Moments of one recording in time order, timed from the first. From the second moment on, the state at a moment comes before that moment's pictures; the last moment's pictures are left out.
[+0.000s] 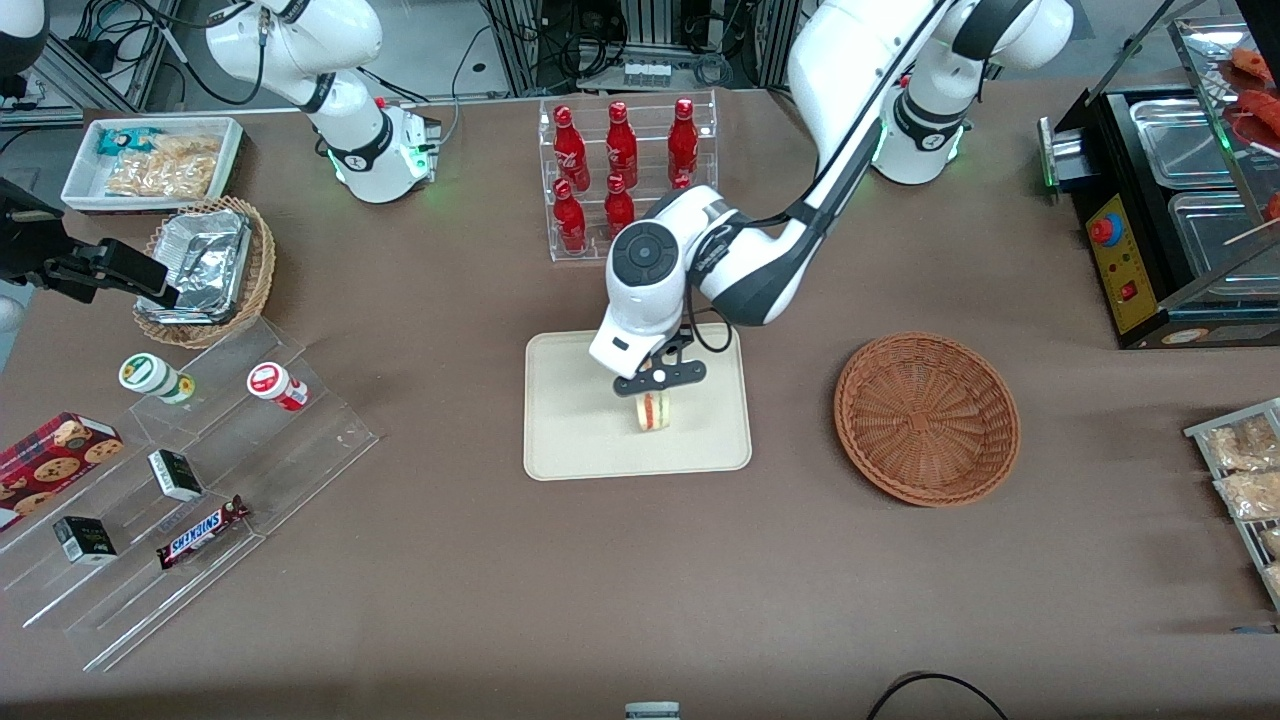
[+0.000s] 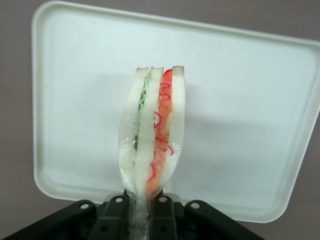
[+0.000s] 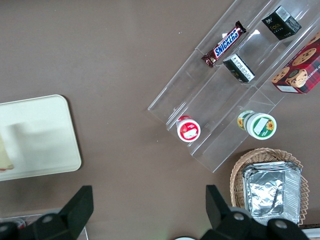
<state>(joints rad) -0.72 0.66 -0.13 -1.48 0.01 2.09 -0.99</state>
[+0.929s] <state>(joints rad) -0.77 0.74 -0.11 -1.47 0.04 2.15 -0.97</state>
